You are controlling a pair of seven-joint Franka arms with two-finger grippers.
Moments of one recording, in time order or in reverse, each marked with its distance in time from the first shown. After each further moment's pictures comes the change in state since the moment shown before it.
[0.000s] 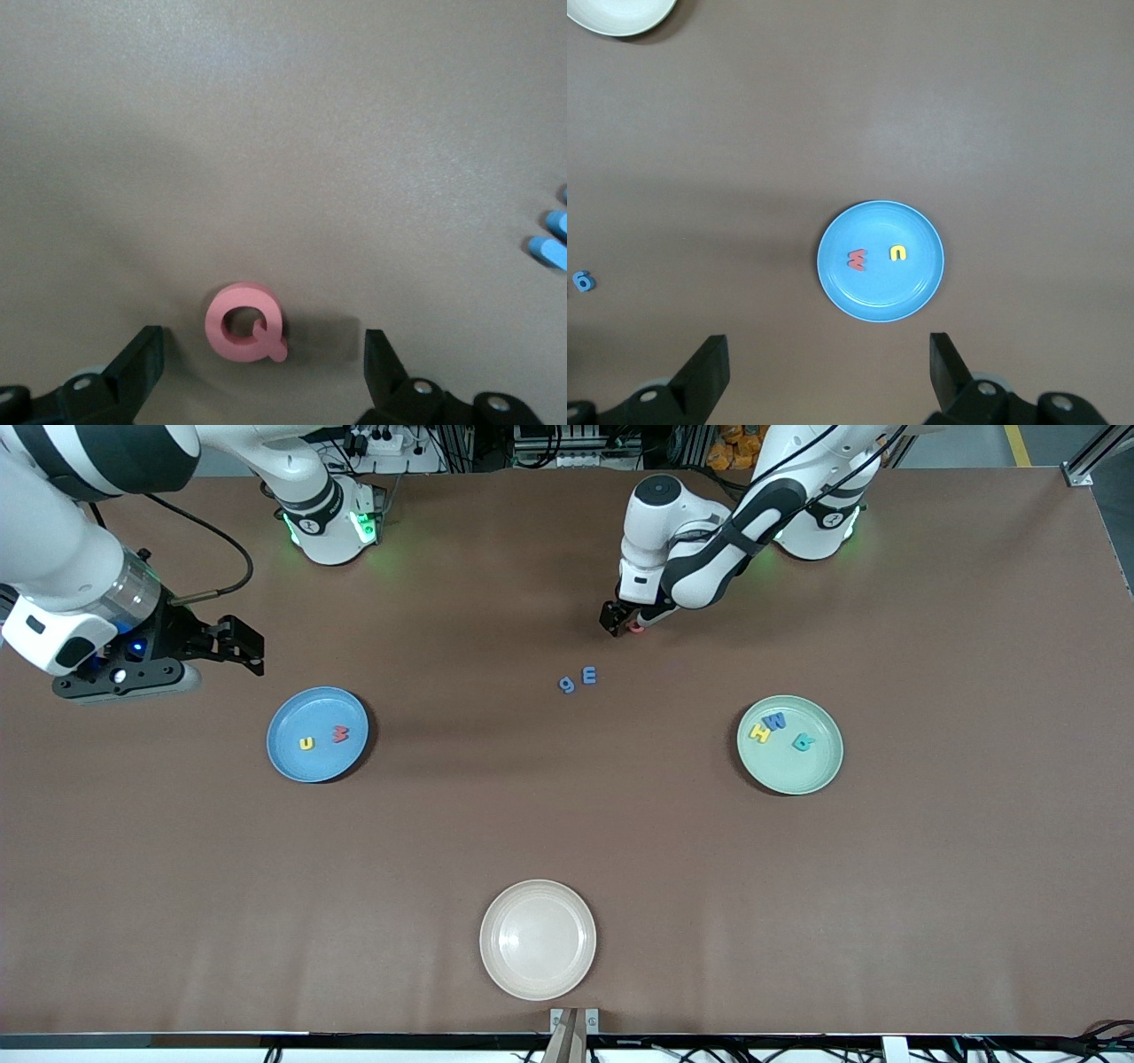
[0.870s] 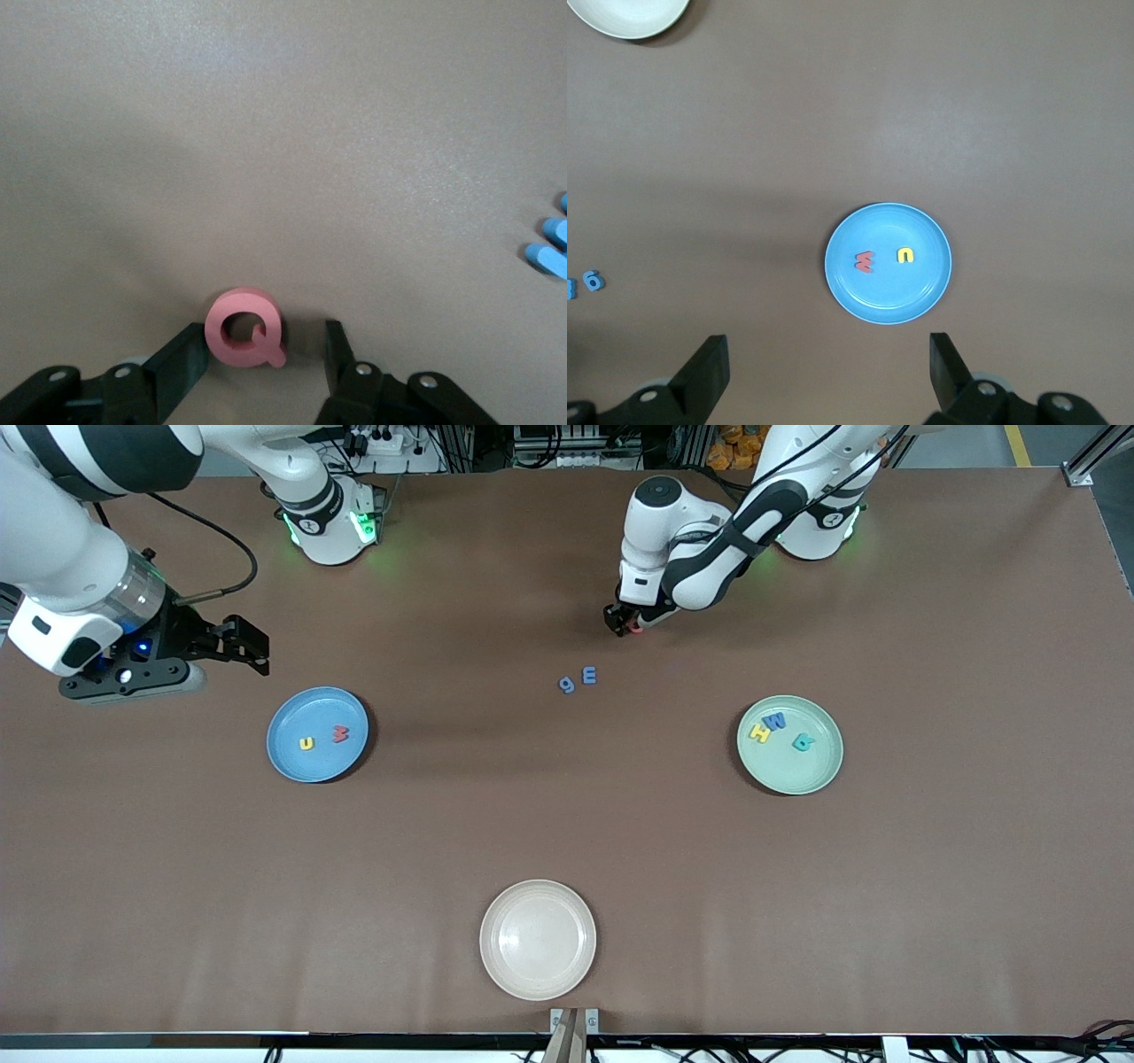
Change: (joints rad) left arm 0.005 0.001 0.000 0.003 0.000 -0.001 0.000; right arm 0.007 0.003 0.000 0.009 0.012 0.001 0.000
